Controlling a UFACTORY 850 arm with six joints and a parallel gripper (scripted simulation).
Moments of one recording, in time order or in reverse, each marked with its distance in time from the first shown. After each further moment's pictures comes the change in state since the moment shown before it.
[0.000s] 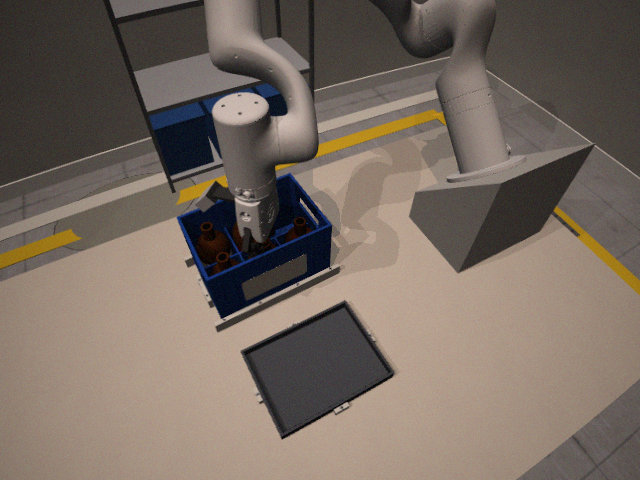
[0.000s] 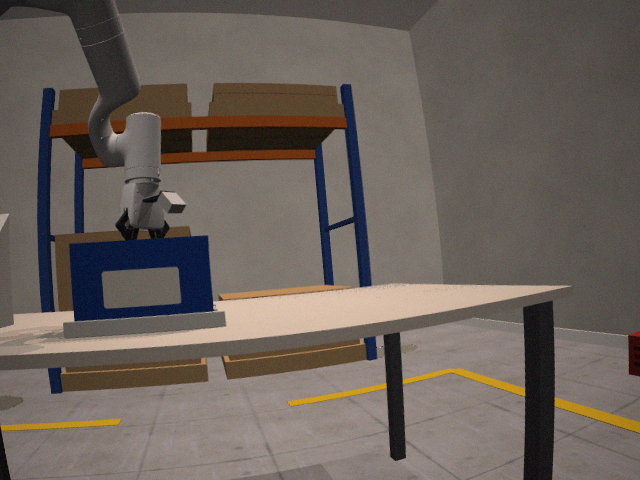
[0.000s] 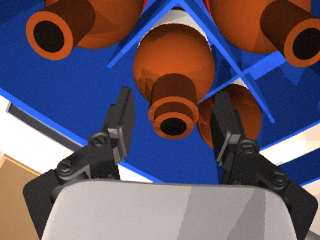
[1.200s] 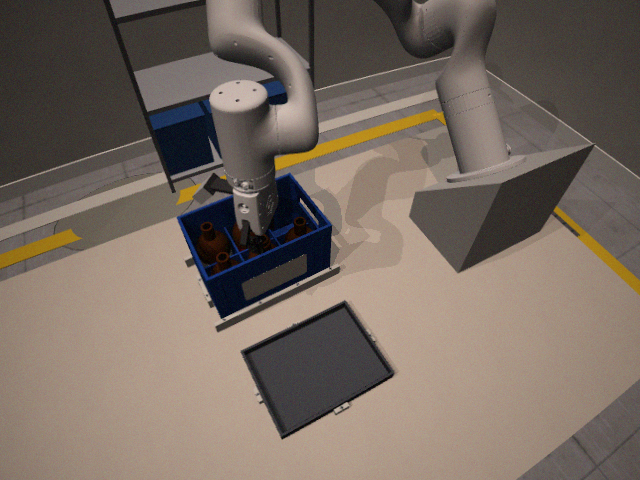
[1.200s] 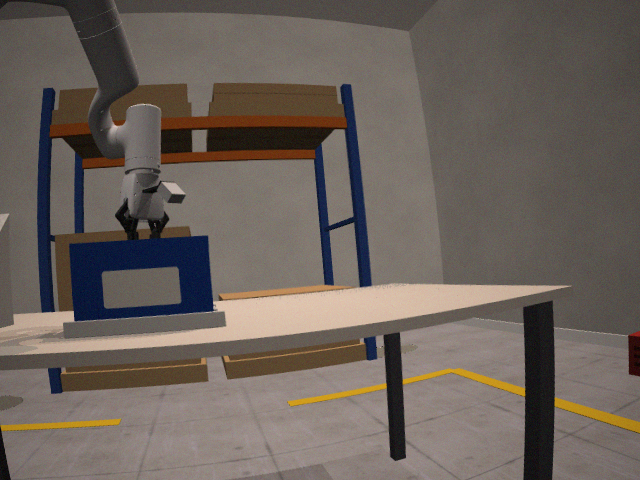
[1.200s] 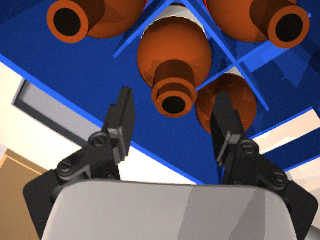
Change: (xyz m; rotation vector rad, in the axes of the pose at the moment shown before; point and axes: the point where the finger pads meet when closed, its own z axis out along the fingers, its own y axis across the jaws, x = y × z) arm 0.000 0.000 -0.021 0.000 0.000 0.000
